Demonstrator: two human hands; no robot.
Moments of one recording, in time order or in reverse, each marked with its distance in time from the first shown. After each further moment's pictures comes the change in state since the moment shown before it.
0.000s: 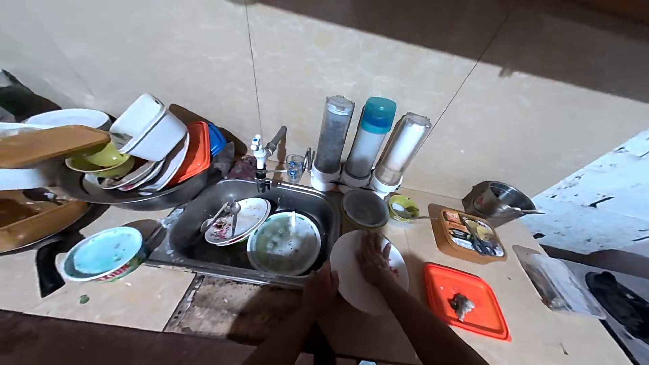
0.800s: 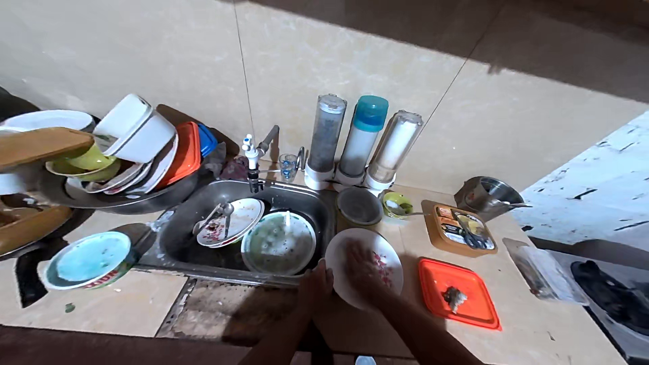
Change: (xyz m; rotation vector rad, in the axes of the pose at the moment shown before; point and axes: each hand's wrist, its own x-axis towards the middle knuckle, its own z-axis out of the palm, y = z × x) left_hand 0.002 0.002 0.002 0.008 0.009 0.005; right_hand -0.035 -0.010 0.007 0.078 -0.029 -0.215
